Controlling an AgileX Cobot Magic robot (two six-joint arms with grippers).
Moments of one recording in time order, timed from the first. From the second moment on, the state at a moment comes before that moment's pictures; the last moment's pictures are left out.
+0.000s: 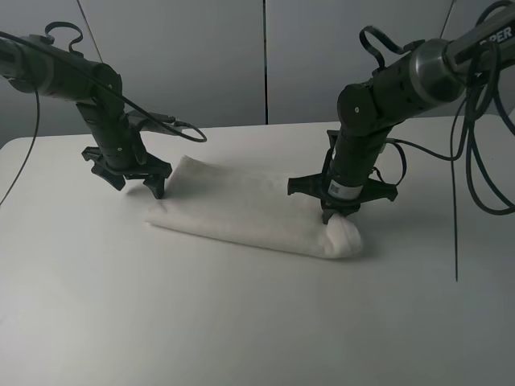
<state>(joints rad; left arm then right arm) -0.51 2.22 -1.51 0.09 0.81 -0.02 0.46 2.09 -1.18 -0.01 0.67 0.56</state>
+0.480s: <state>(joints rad) -0.51 2.23 -1.51 0.10 0.81 -0.02 0.46 2.09 -1.18 -0.01 0.67 0.52</state>
